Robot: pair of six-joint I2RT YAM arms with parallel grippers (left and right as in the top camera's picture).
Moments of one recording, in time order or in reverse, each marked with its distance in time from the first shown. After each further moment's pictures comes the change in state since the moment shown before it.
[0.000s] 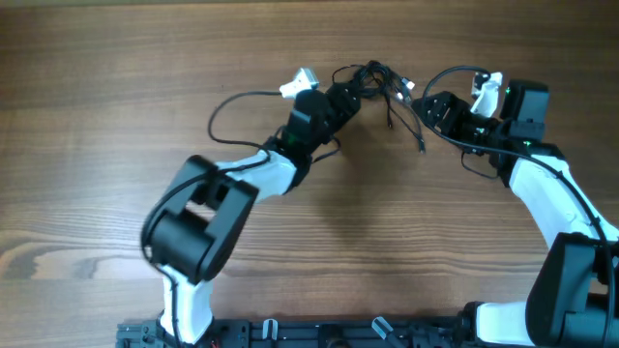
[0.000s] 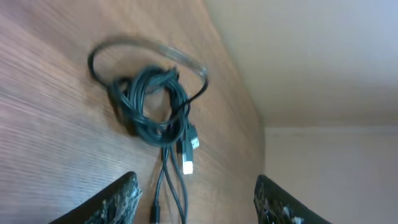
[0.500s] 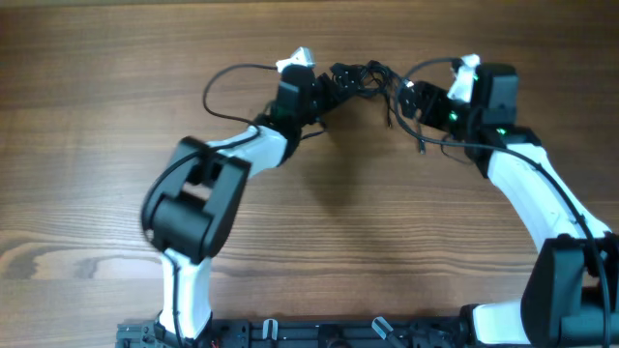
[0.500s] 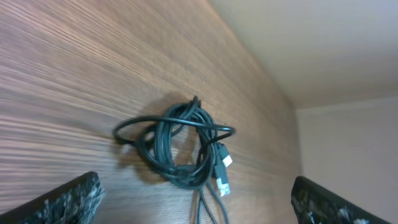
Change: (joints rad) left arm 0.114 0.081 0.175 -0.192 0.174 0.276; right arm 0.168 0.014 0.104 0.008 0.303 -0.048
